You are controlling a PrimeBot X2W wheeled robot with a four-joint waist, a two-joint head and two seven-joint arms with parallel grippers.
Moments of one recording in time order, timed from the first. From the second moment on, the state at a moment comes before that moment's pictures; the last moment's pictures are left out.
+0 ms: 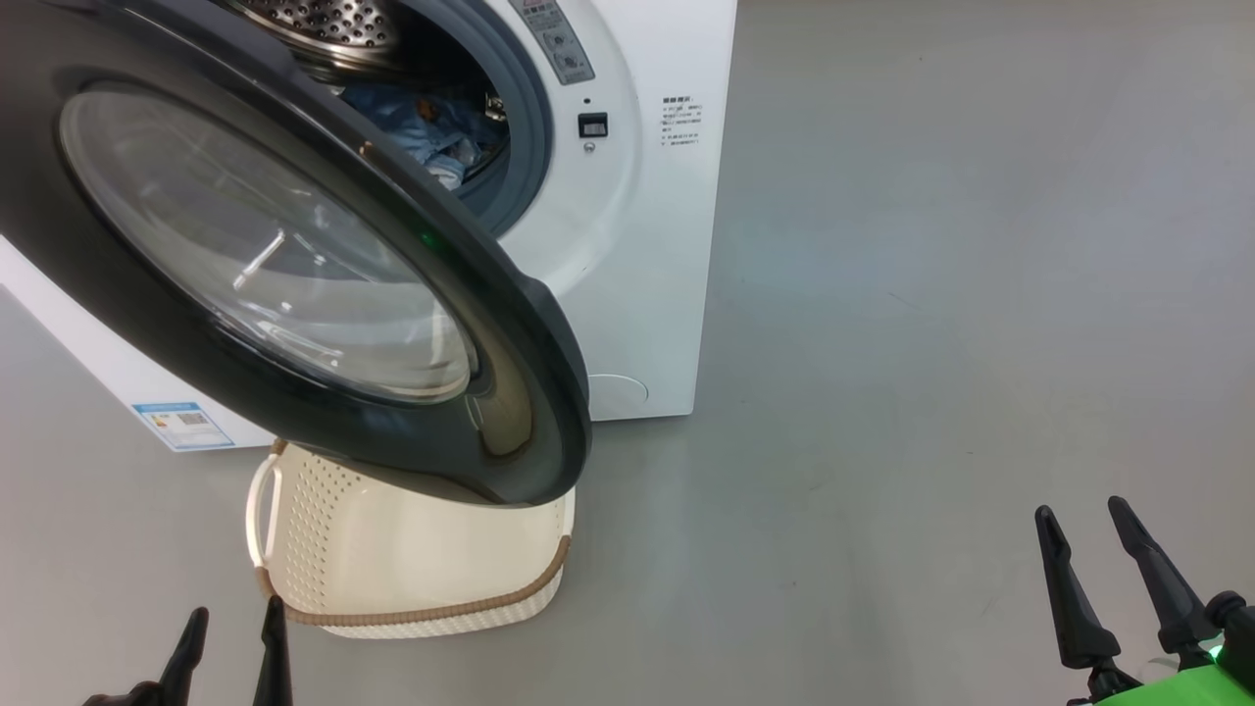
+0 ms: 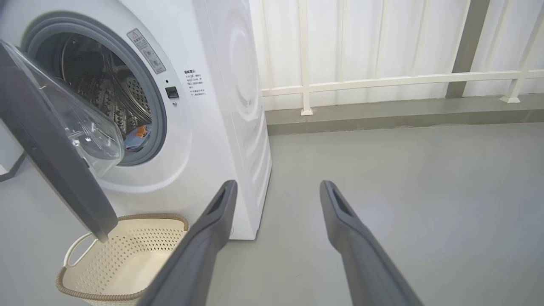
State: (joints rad) left arm 0.07 0.08 0.08 0.21 -0.26 -0.13 -0.25; right arm 0.09 -0.22 -0.05 0.04 0.35 0.12 -0.26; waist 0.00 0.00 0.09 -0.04
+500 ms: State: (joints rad) left arm 0.06 0.07 0.09 0.21 -0.25 -0.13 -0.25; right arm -0.05 -0.16 0.01 0.03 0.38 0.12 -0.26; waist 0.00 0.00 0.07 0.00
